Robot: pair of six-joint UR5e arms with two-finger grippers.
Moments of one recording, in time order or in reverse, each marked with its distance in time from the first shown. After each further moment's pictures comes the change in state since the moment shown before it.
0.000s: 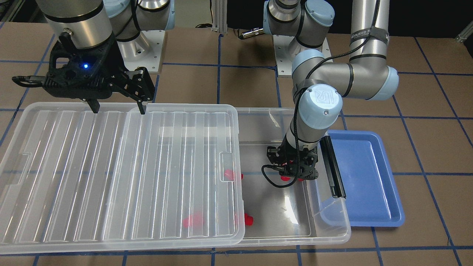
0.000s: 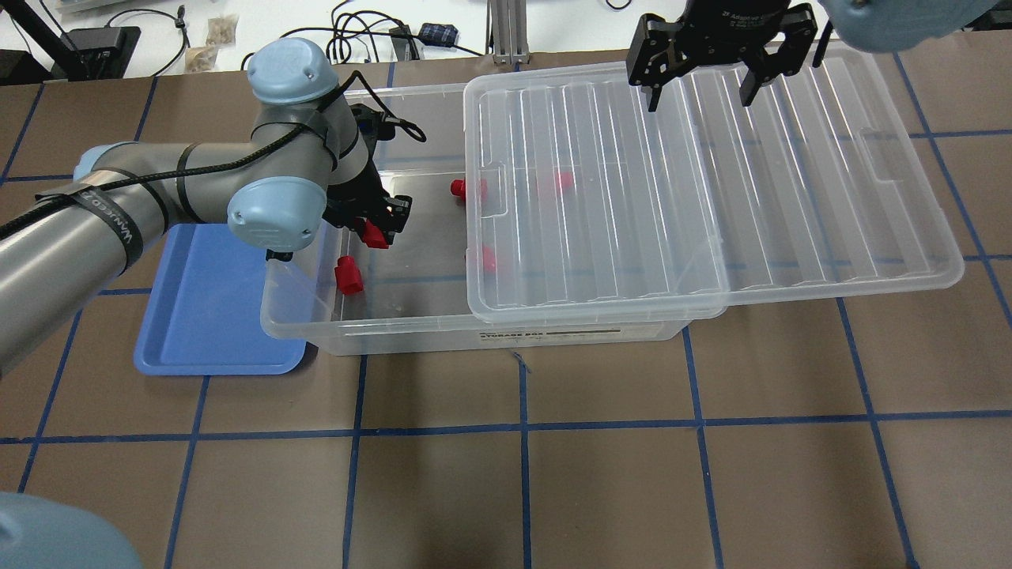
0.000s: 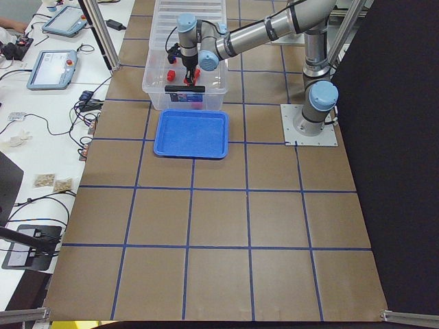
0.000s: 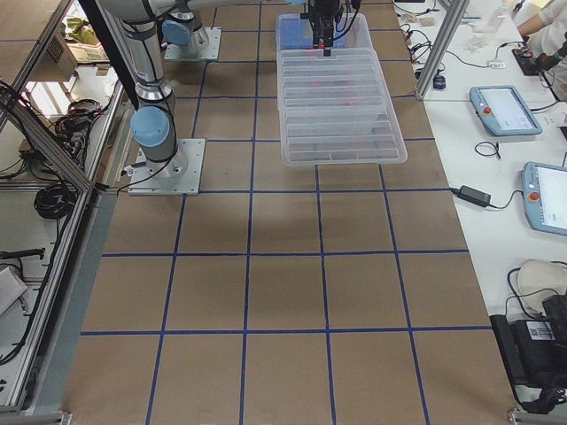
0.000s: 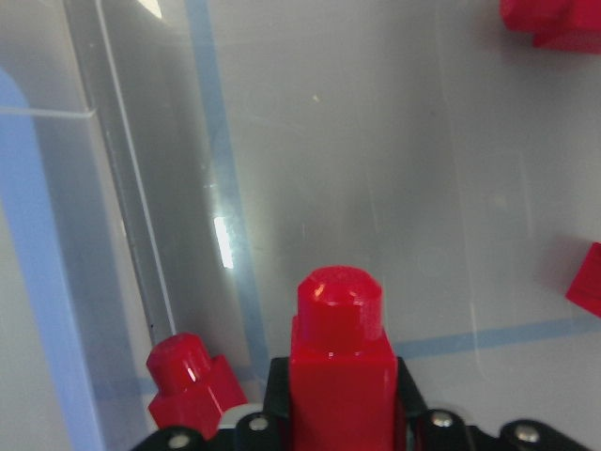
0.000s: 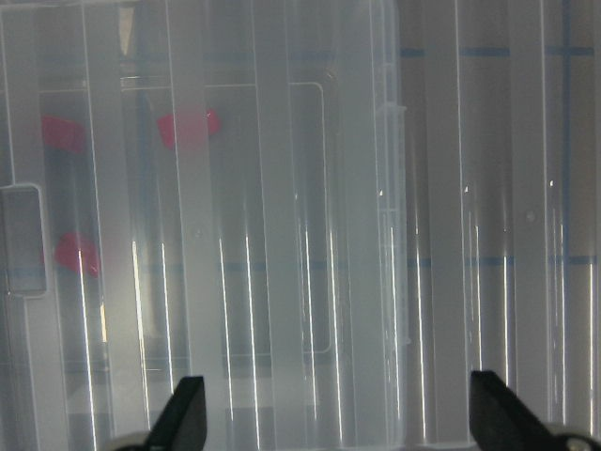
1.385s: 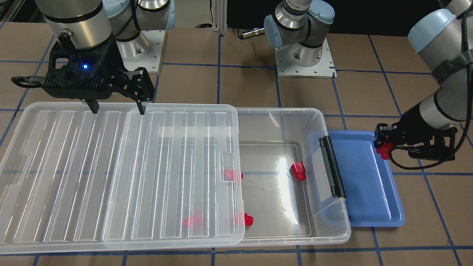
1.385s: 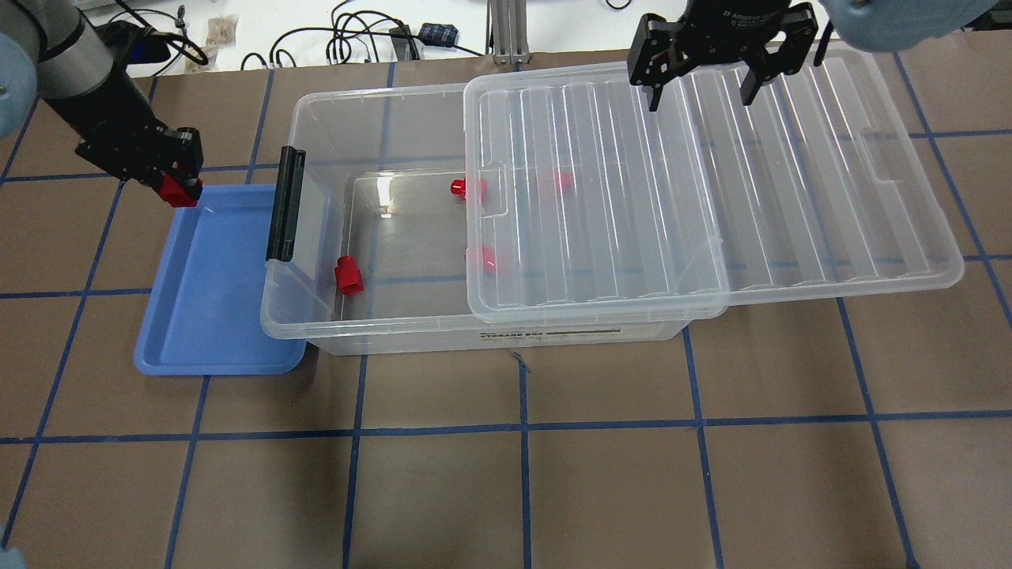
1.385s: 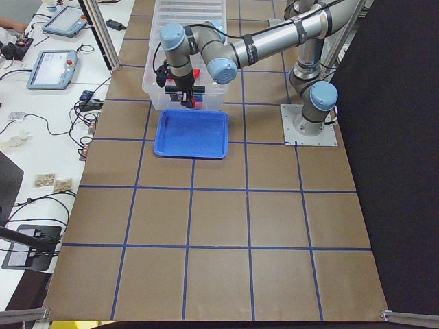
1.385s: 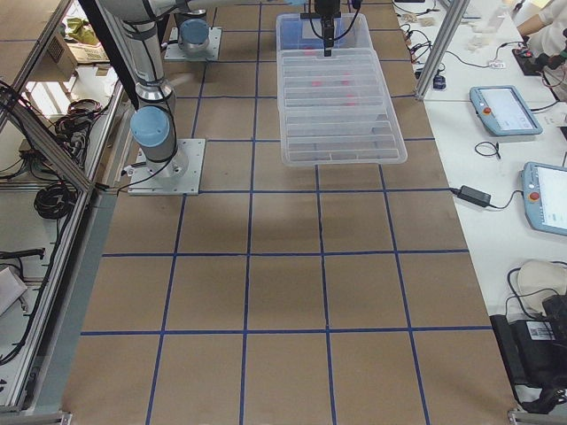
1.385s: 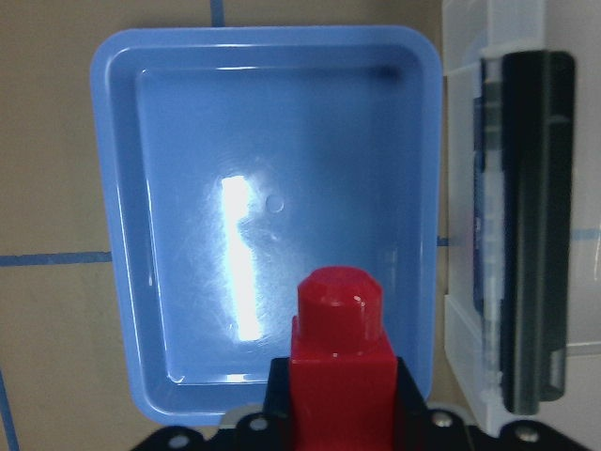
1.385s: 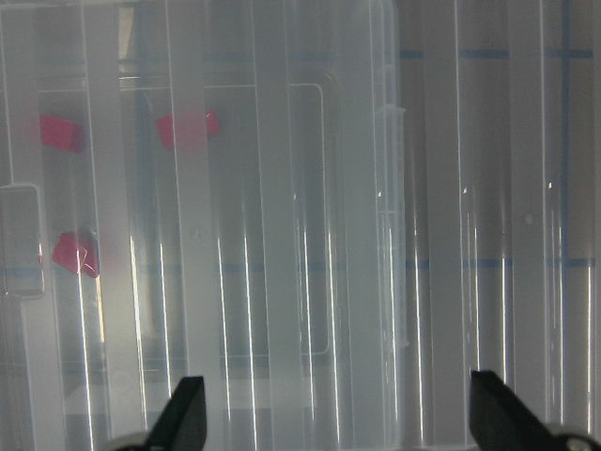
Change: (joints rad) left arm 0.455 0.092 0.118 -0.338 0.009 0.413; right arm -0.002 0.002 0.000 -0.001 -0.001 -0.006
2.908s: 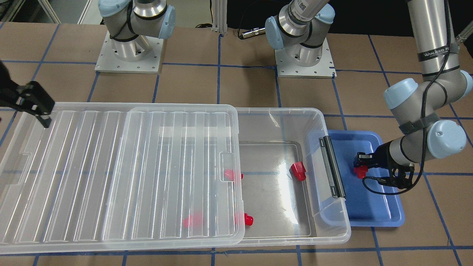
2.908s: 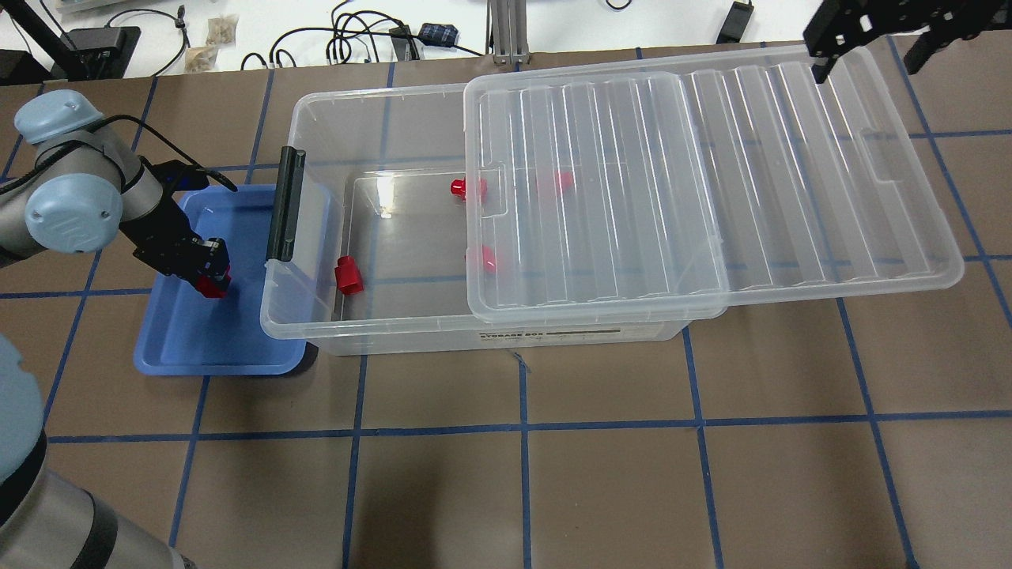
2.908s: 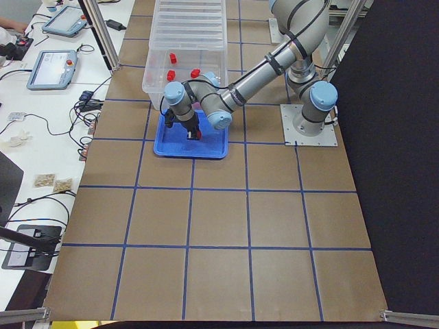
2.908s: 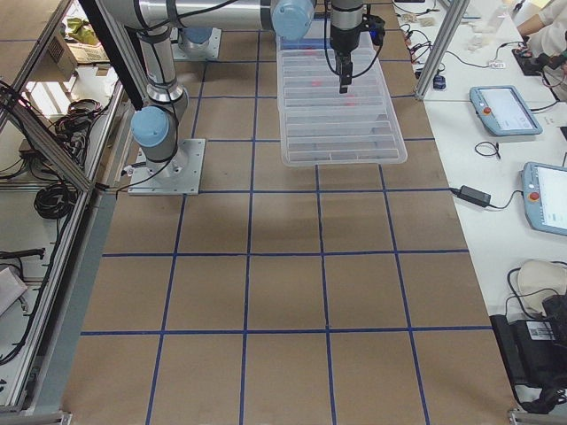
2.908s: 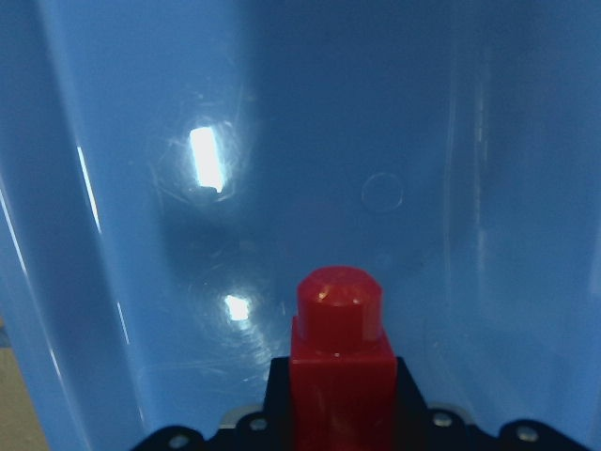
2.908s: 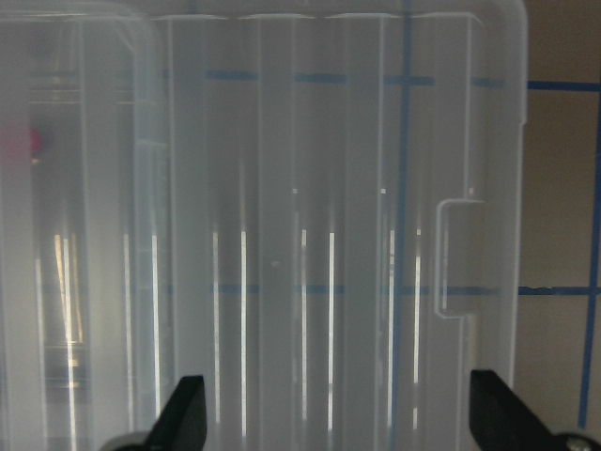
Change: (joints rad) left arm 0.038 -0.201 -0.151 0.255 0.001 0.044; right arm -0.347 0.012 -0.002 -0.008 -0.001 -0.393
